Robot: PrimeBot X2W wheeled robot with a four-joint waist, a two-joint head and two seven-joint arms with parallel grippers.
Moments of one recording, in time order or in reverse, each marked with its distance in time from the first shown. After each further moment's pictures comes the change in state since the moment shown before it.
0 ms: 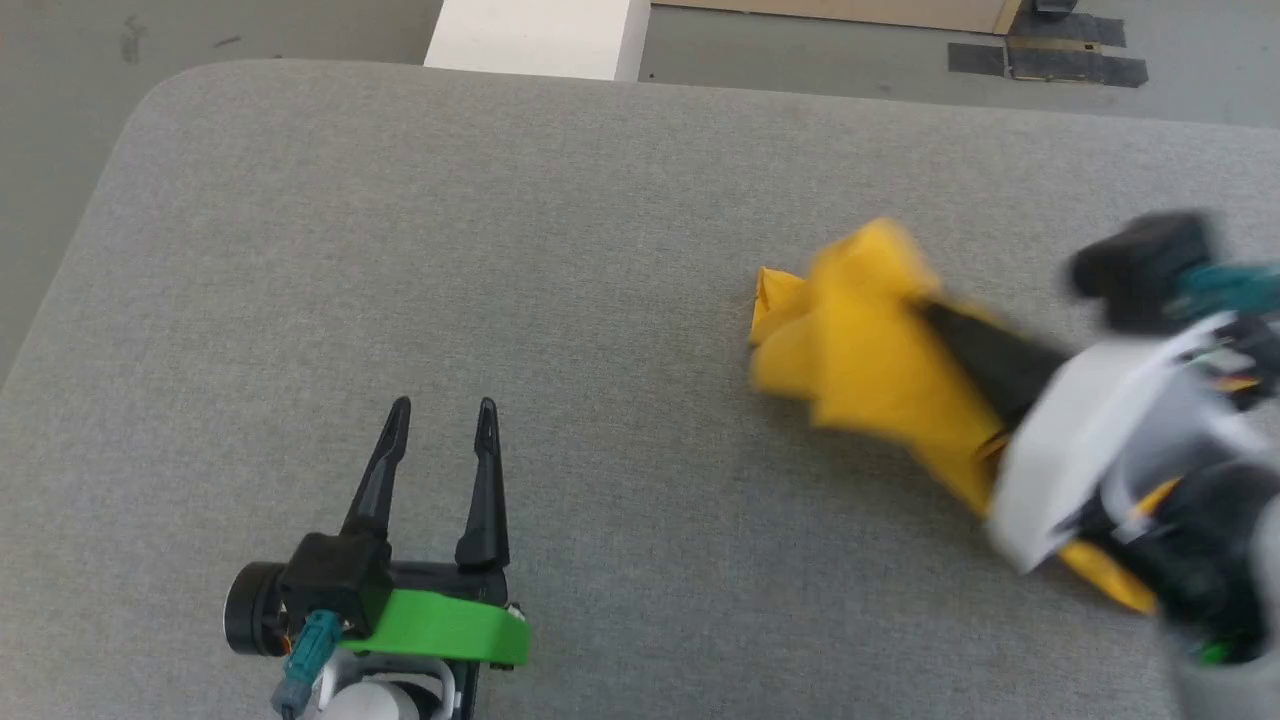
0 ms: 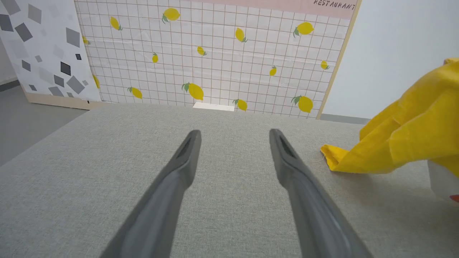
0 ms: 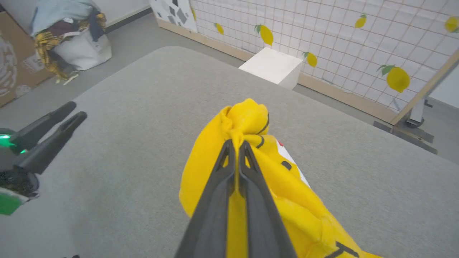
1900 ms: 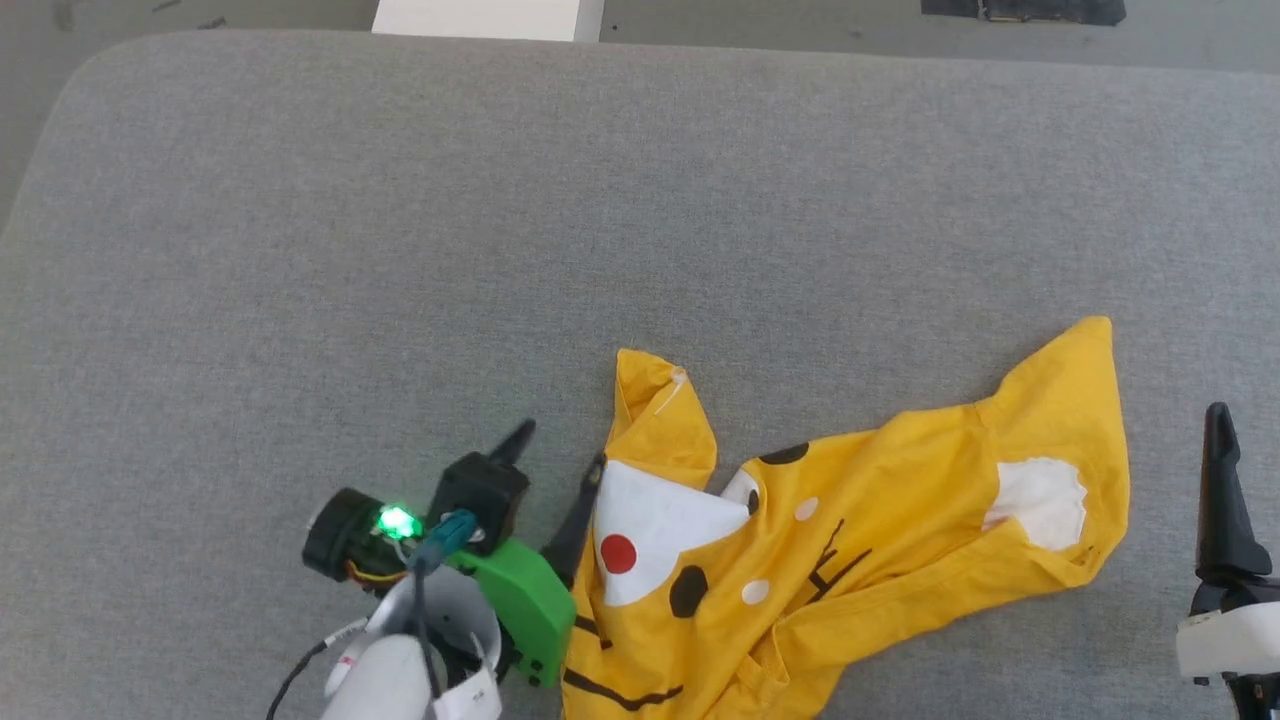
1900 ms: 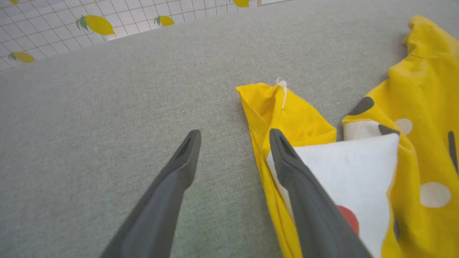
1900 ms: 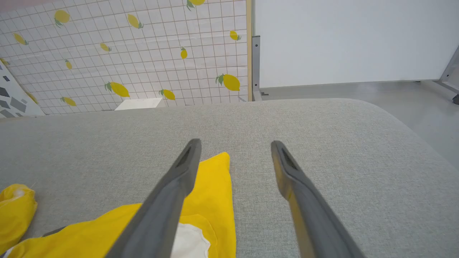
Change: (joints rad) left arm -0.126 0.115 -0.156 0.076 0.069 -0.160 0.369; right arm 0.445 0.238 -0.457 0.095 -0.286 0.000 -0.772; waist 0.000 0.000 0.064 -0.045
